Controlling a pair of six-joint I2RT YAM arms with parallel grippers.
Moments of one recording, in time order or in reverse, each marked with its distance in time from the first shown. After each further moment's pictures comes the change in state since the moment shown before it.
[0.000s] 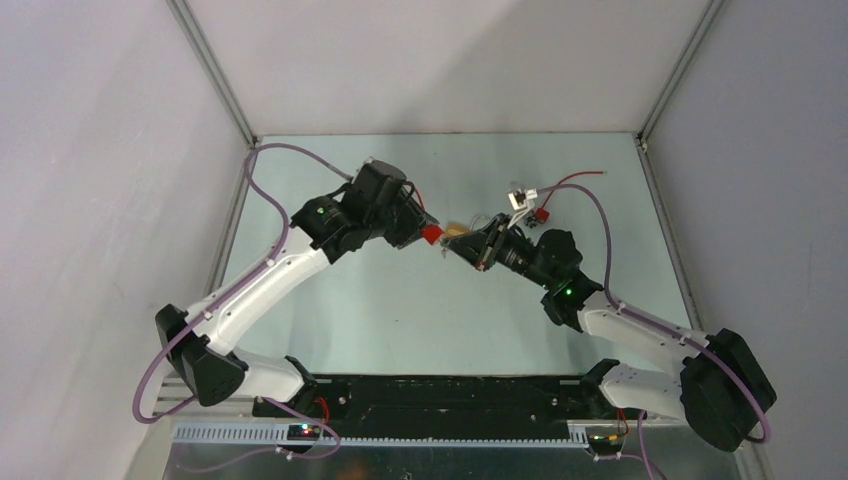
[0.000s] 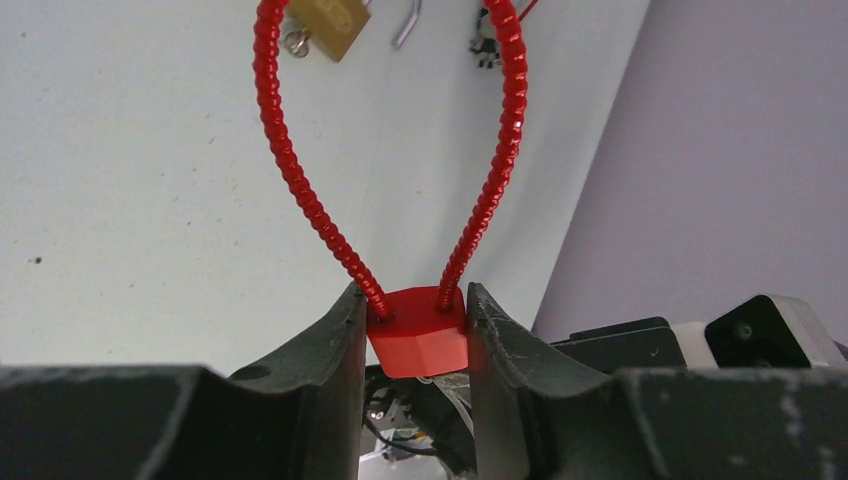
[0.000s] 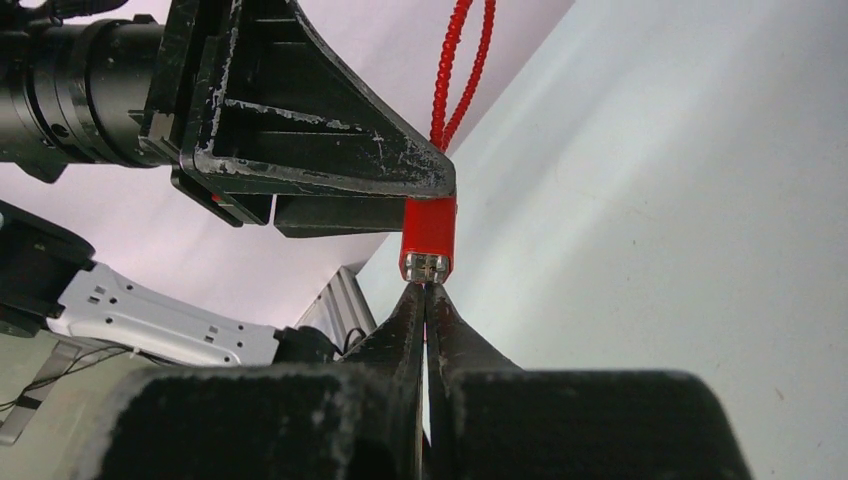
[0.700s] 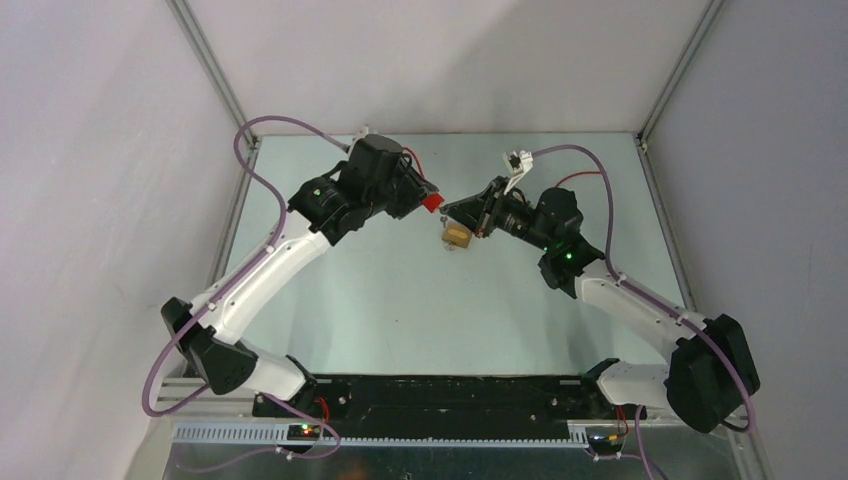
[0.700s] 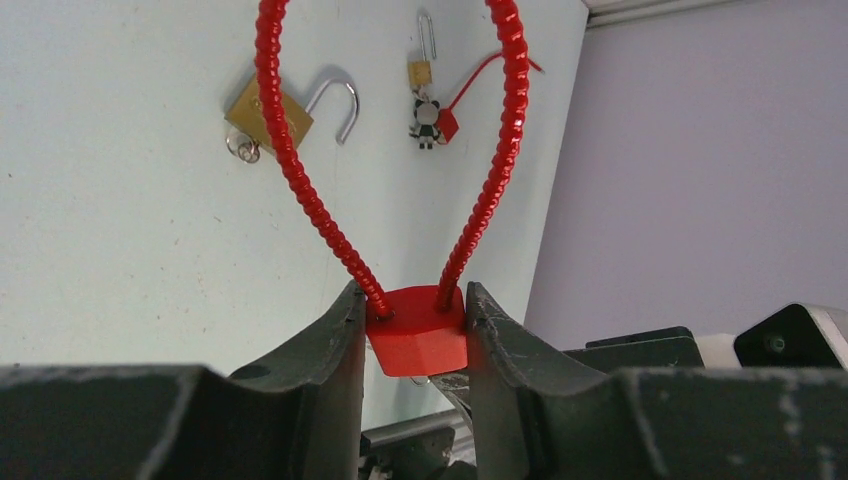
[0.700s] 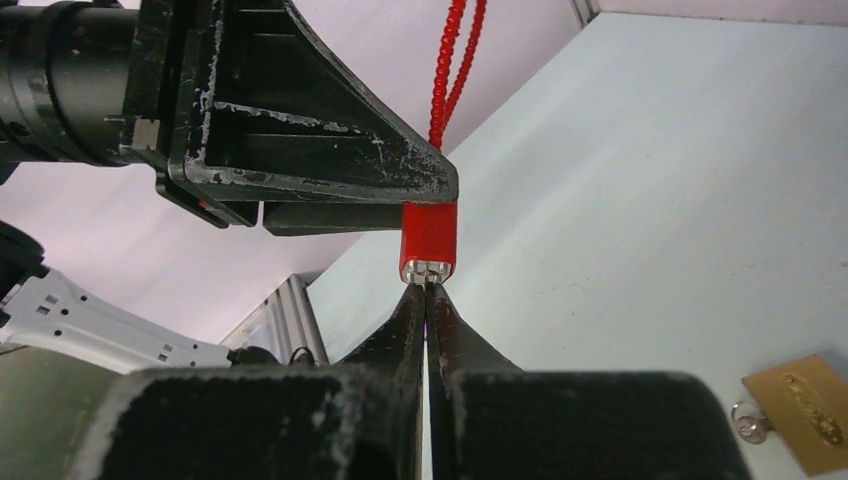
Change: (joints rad) left arm 0.029 0.063 0.175 0.043 -0.066 0.092; right arm -0.109 0.098 0.279 -0.162 -0.143 -0.177
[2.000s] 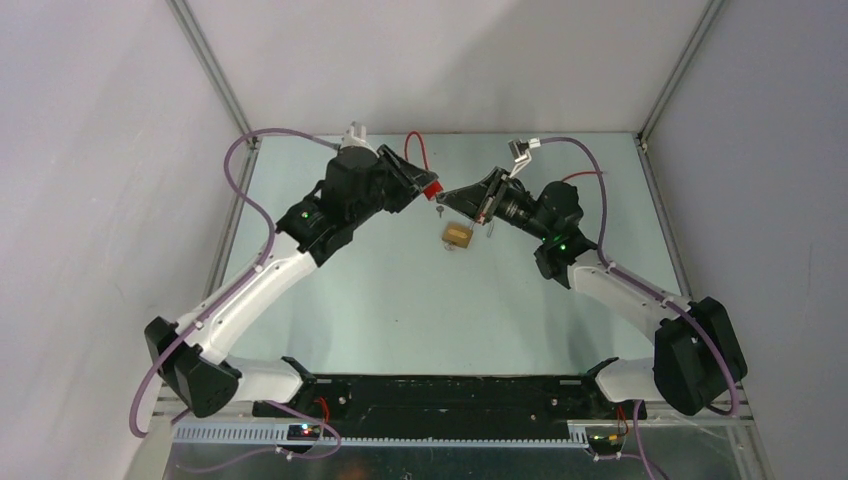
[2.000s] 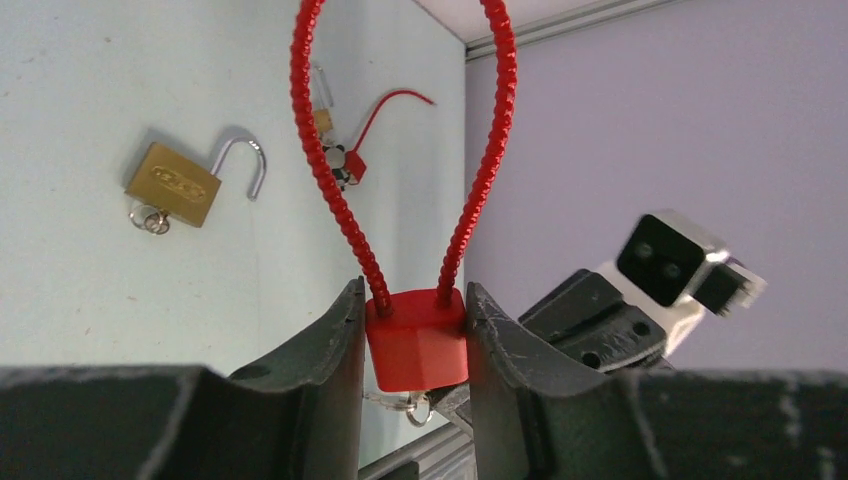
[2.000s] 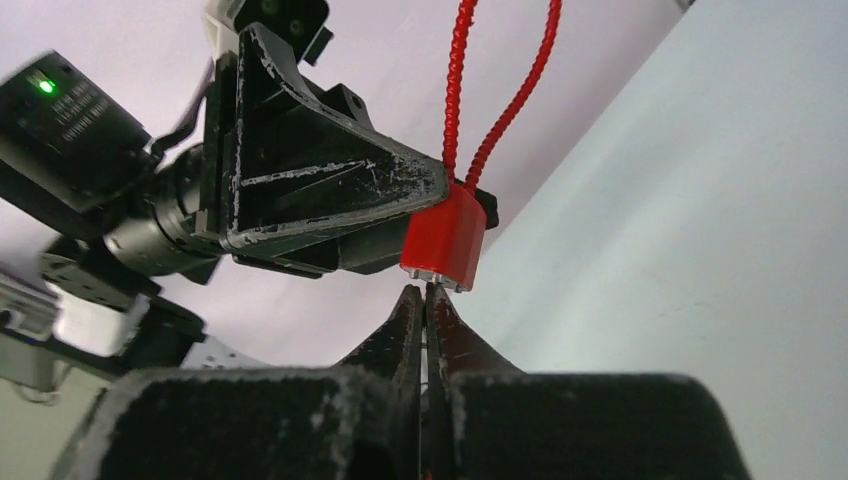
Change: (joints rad) left arm 0.054 -0.110 -0.217 0.356 0.079 0.059; right arm -0.044 0.106 0.043 0.163 -0.064 0.314
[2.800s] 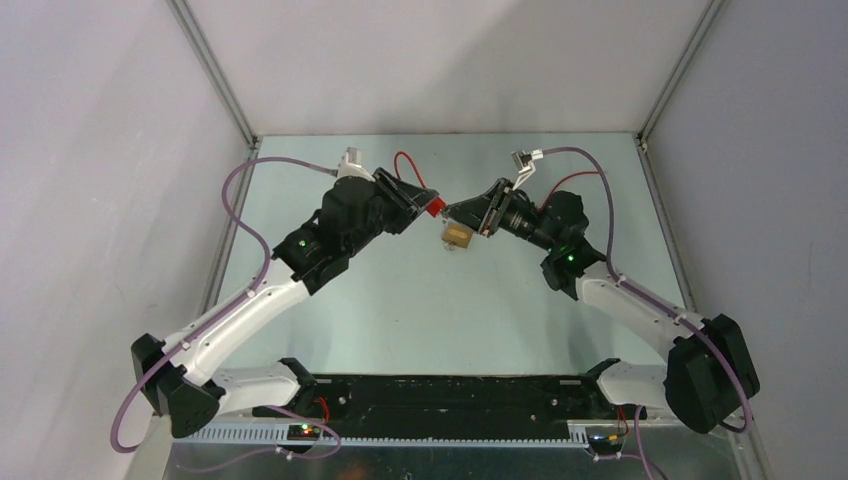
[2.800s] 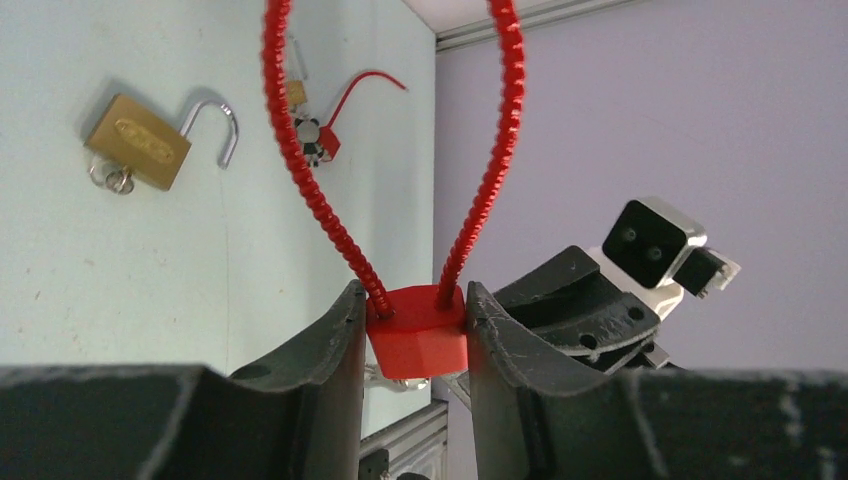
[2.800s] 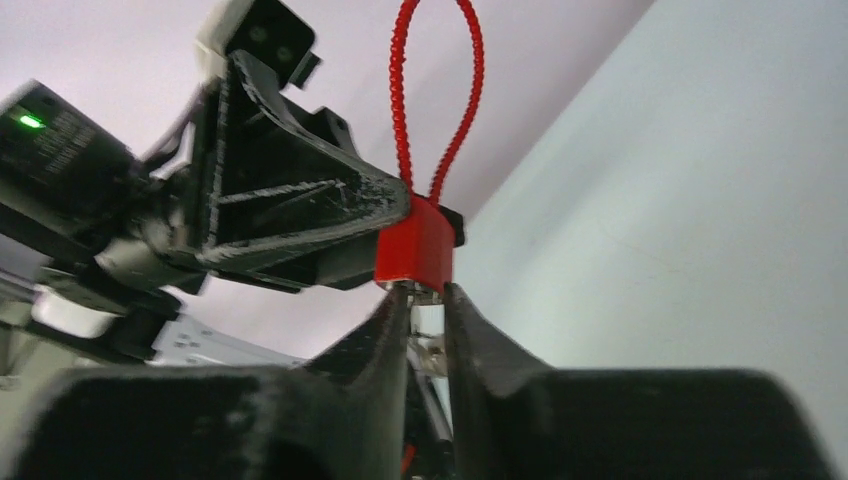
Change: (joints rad) left arm -0.068 -0.149 -0.225 0.173 -0.057 -0.088; right arm 0.003 -0.083 -0.072 -0.030 -0.002 0.000
